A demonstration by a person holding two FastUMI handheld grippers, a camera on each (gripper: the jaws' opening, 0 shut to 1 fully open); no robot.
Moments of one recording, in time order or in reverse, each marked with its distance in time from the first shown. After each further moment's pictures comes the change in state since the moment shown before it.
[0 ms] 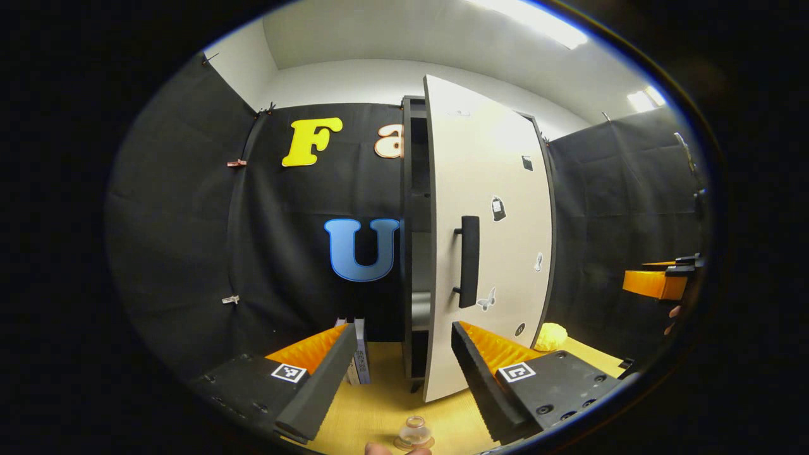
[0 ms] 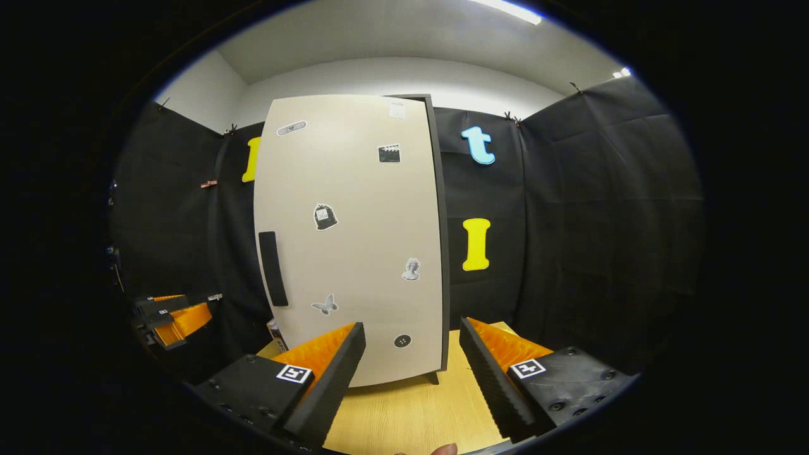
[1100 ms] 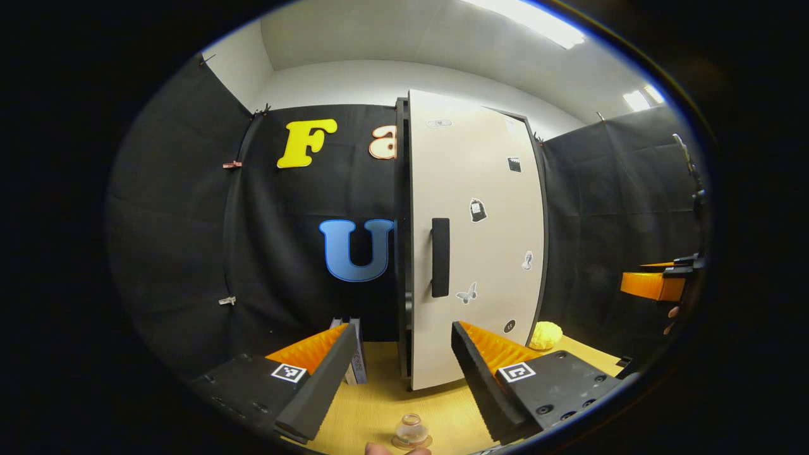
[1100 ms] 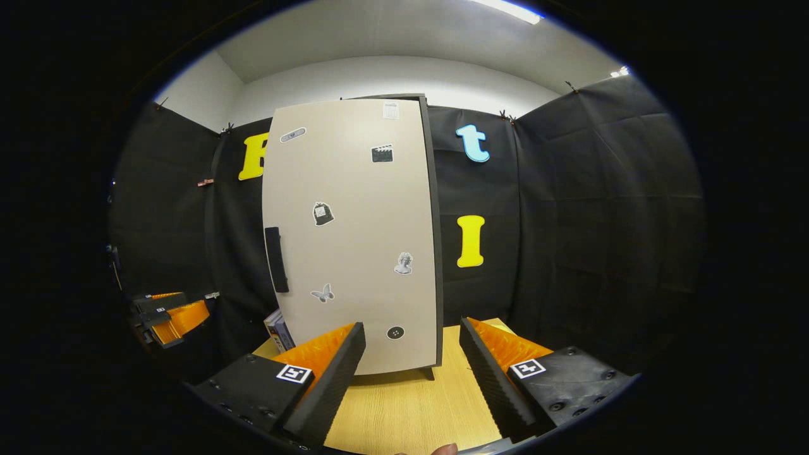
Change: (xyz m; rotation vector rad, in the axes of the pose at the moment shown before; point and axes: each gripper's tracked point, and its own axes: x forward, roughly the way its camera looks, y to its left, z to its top) left arm -0.005 -0.010 0.000 0.008 -0.009 -0.022; right arm -0.009 -0.008 -0.001 0.002 0.010 -0.025
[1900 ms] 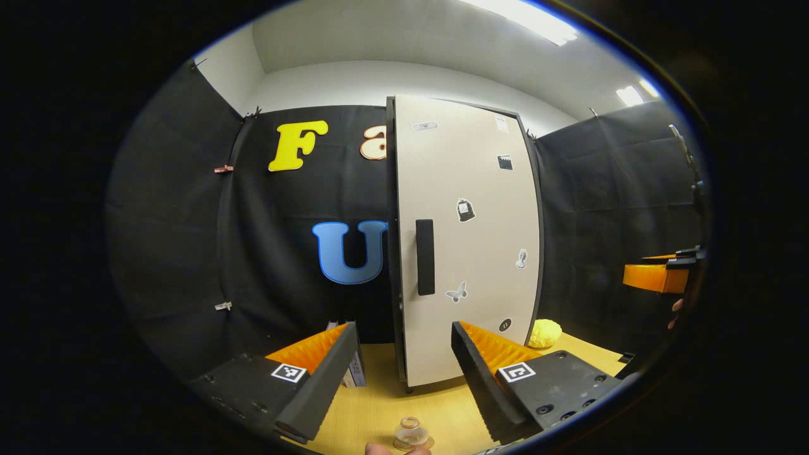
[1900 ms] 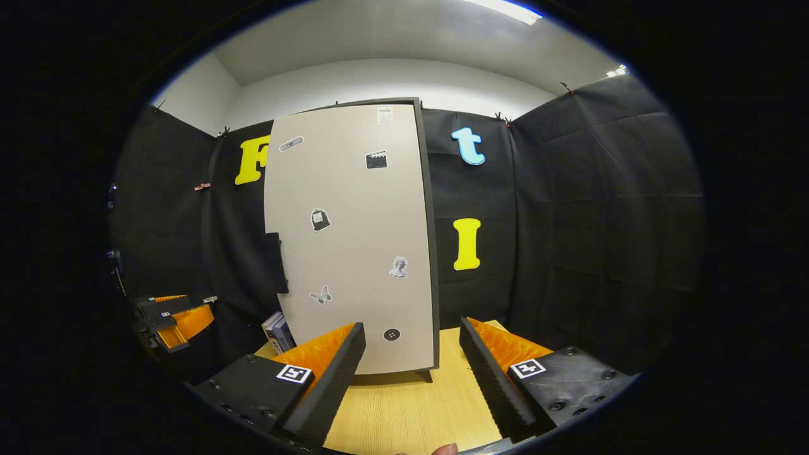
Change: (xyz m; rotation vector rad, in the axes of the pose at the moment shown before) left arm 0.009 -0.011 0.004 0.037 0.000 -0.019; right arm 0.000 -0.005 0.006 0.009 -0.019 -0.018
